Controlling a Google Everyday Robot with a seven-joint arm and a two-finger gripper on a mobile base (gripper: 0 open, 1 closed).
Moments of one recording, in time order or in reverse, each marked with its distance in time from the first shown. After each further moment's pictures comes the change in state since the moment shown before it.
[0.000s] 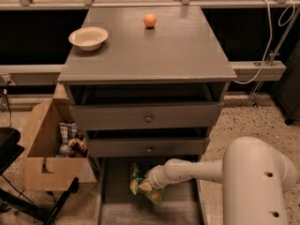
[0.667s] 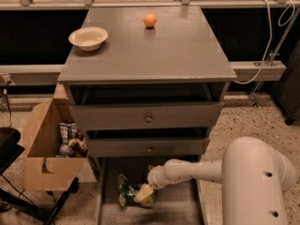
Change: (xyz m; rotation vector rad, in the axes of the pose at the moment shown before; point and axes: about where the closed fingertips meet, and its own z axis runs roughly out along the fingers) arm 0.000 0.002 0.002 -0.005 0.001 0.000
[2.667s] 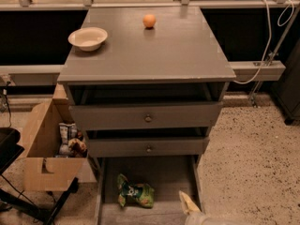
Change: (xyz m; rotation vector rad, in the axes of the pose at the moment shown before) arm 0.022 0.183 -0.274 0.259 -0.050 -0.263
